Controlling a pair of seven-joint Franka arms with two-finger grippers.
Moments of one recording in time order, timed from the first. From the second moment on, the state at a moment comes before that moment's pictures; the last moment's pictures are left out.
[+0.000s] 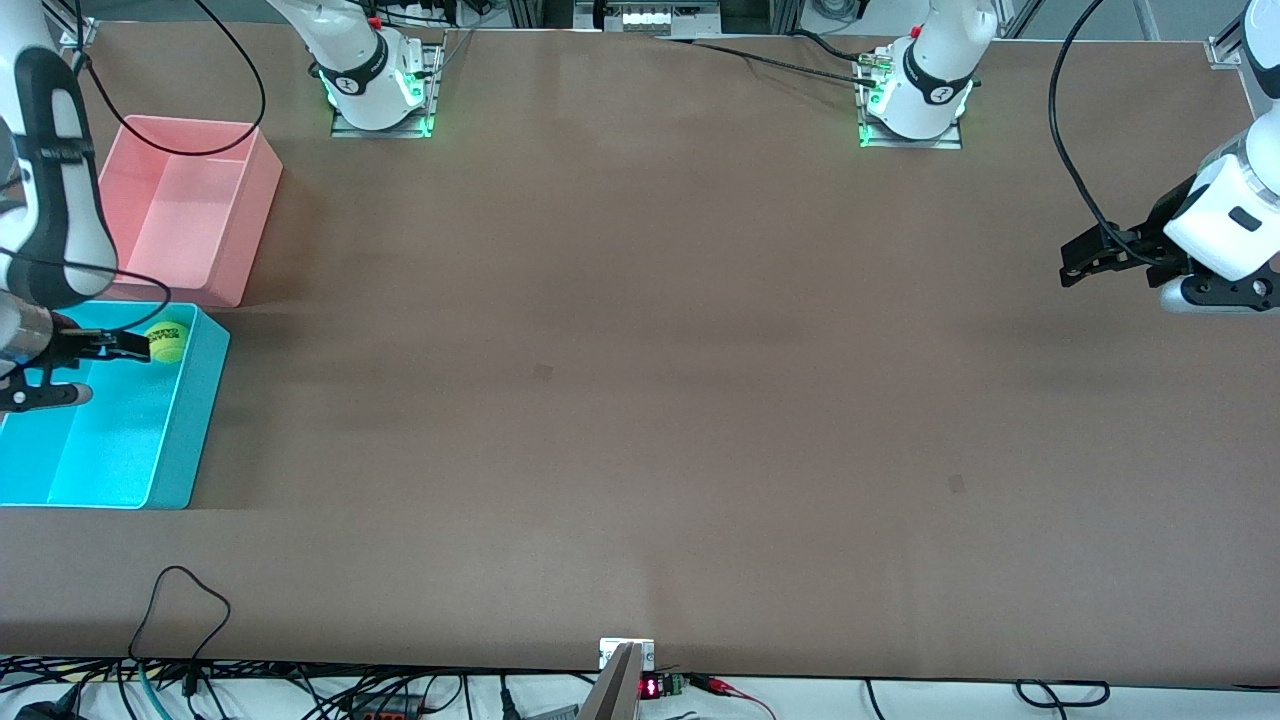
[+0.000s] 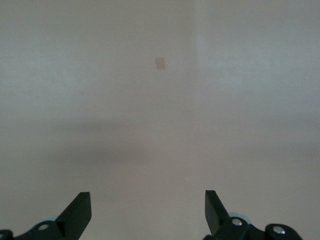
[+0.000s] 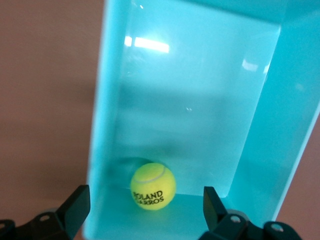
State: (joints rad) left arm 0.02 0.04 -0.05 -1.63 0.01 1.63 -0.04; right arm -0.18 0.38 -0.14 -1.76 -0.13 2.10 -0.41
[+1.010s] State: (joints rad) left arm 0.03 0.04 -0.05 -1.63 0.01 1.63 -0.04; right arm 0.04 0.05 0.03 -1.58 -0.01 1.60 -0.12
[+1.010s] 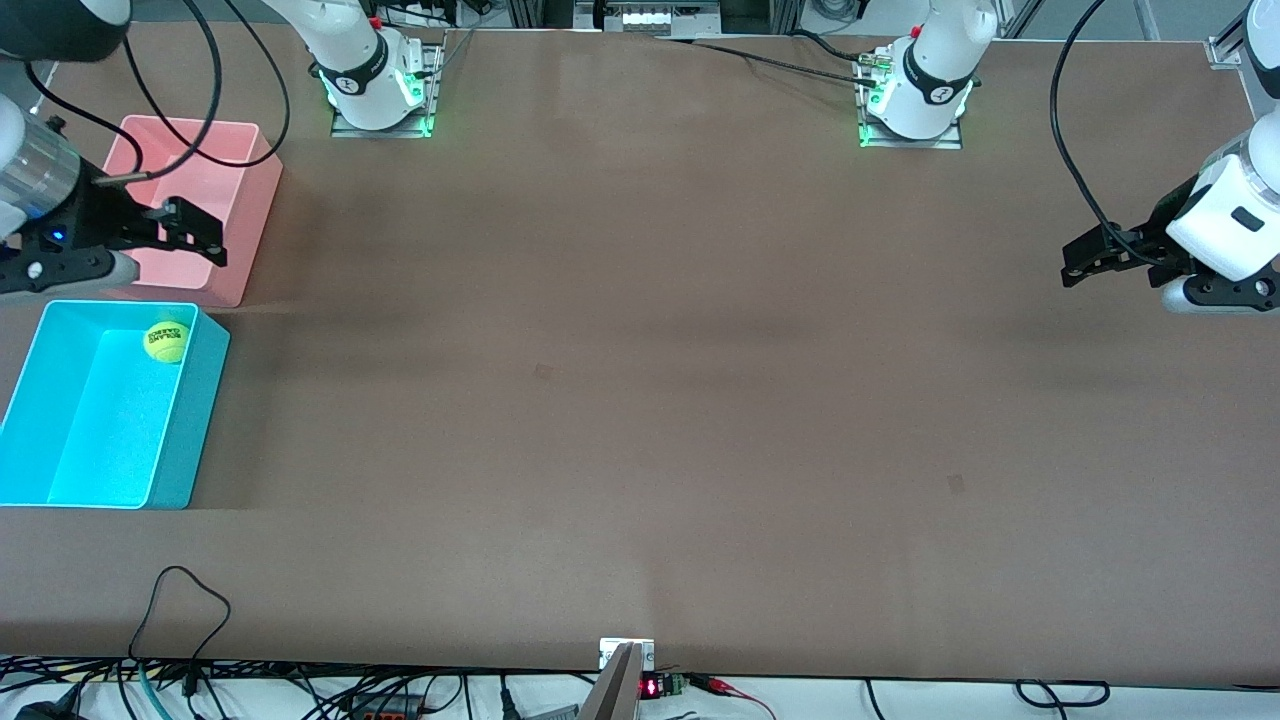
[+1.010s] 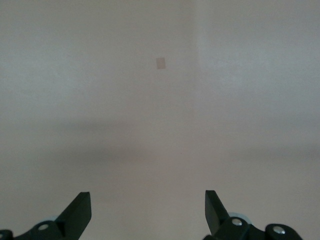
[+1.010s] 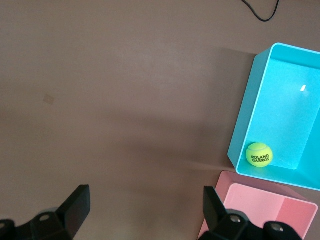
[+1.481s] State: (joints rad) left arm 0.03 0.04 -0.05 -1.63 0.01 1.63 -0.04; right arm 0.05 0.08 0.01 -1.52 -0.01 1.55 -0.11
